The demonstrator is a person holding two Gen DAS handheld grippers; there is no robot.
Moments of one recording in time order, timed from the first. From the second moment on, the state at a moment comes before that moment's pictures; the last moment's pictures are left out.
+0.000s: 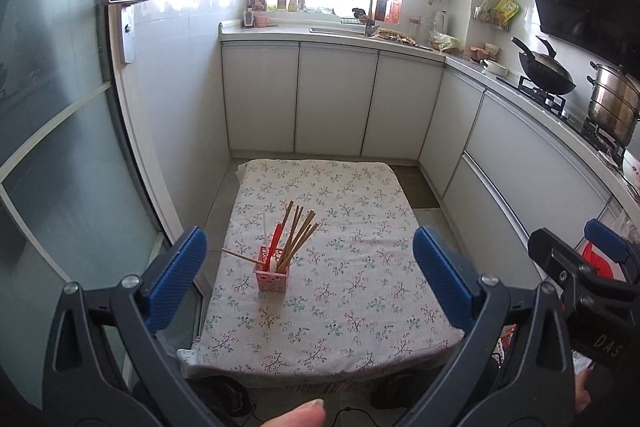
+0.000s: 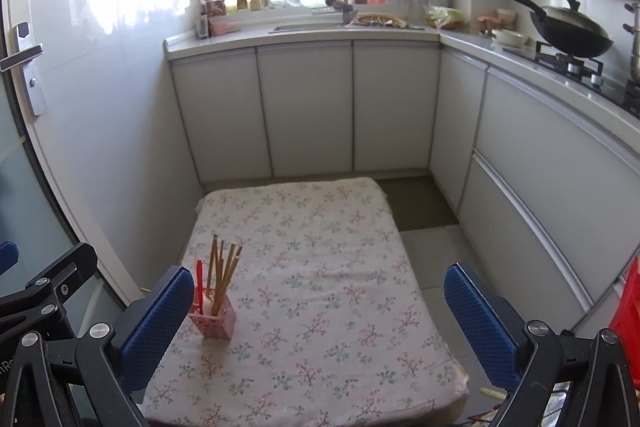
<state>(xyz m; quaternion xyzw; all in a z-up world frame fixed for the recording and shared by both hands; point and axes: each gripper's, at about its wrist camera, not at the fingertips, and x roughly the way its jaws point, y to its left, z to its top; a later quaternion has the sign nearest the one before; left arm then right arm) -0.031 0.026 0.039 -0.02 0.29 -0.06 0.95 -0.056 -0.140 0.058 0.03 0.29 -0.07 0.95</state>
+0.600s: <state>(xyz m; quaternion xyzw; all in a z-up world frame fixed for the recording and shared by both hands) -0.030 0.026 0.038 -0.02 0.30 -0.06 0.95 -0.053 -0.137 0.052 0.02 0.30 -0.07 0.95</state>
